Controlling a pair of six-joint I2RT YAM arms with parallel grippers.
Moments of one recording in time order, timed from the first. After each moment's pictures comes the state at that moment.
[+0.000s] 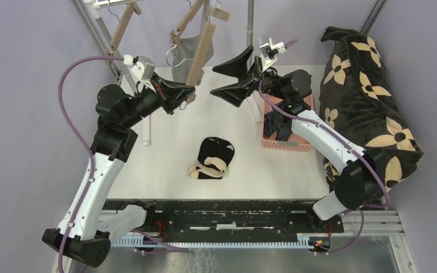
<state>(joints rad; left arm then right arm) -0.30 1.00 1.19 -0.01 0.65 -0.28 0.54 1.55 1.35 0.89 -0.86 0.67</state>
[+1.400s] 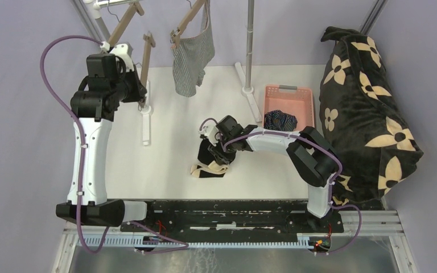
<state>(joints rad) -0.04 1.30 1.72 -1.02 0.05 -0.11 0.83 1.91 1.20 -0.32 -0.31 -0.21</state>
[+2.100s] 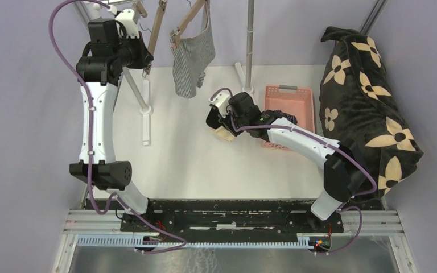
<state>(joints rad) -0.02 1.65 2.20 -0.97 0.25 -0.01 0.78 1.68 1.31 -0.37 -0.01 -0.20</state>
